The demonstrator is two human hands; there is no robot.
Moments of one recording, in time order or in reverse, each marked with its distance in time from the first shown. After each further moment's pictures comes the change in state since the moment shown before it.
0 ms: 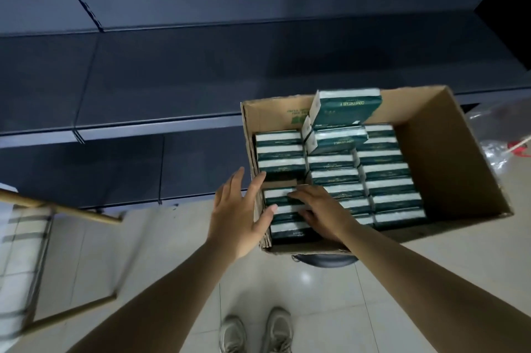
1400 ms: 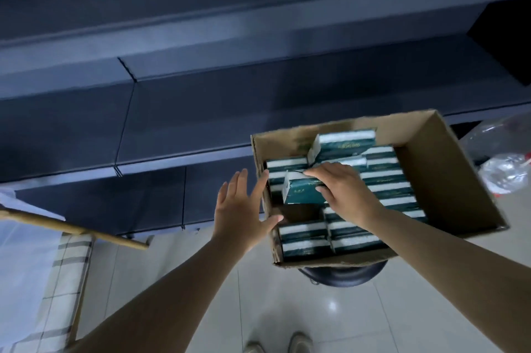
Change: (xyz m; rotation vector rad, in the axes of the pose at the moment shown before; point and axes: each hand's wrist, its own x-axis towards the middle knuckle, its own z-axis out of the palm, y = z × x) left_hand 0.009 0.025 -0.078 0.223 0.047 0.005; right_hand 0.007 -0.023 -0.106 -0.151 0.400 -0.219
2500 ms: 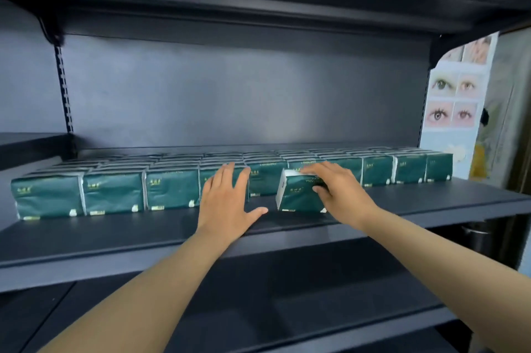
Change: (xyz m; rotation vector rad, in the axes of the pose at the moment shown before) left_hand 0.154 0.041 -0.501 0.052 0.921 0.182; right_hand 0.253 -0.071 -0.494 -0.237 0.529 -0.036
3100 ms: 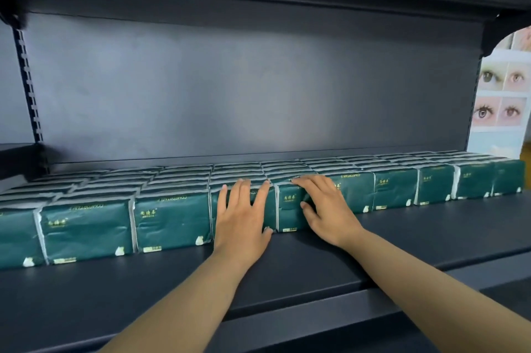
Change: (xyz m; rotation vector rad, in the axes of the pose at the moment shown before) left_hand 0.061 -0.051 0.089 0.105 -0.030 0.035; right_hand 0.091 0.030 0.143 0.019 0.018 0.024
